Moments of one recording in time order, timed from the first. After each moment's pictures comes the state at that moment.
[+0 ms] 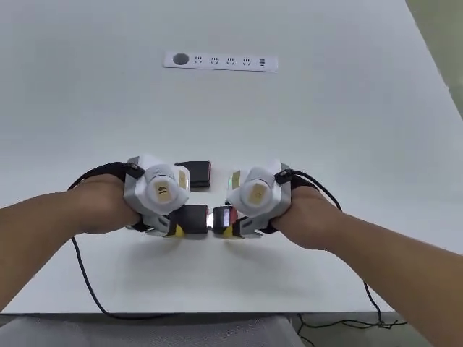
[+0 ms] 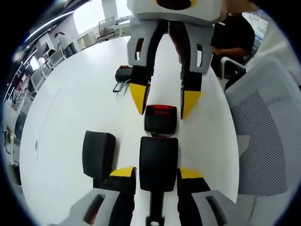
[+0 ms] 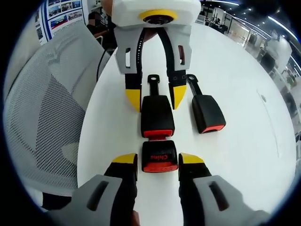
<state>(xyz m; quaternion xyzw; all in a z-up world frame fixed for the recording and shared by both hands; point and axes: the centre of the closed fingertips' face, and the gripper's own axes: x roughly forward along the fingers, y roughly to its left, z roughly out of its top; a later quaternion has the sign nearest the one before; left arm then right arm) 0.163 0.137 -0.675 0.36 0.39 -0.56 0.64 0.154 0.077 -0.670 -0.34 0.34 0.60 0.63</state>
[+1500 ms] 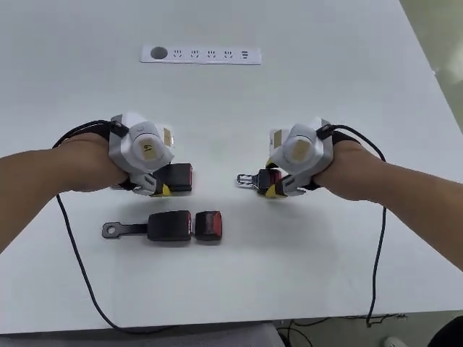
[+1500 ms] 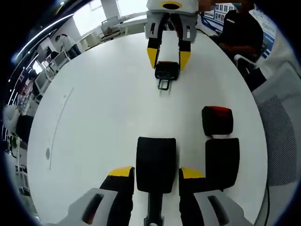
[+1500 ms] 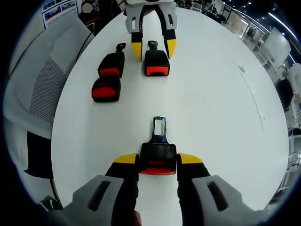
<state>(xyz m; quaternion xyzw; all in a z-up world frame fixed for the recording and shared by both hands) 0.255 0.136 -0.682 0.39 0.39 -0.54 0.64 0.245 -0.040 -0.681 -0.39 0.38 0.56 0.62</state>
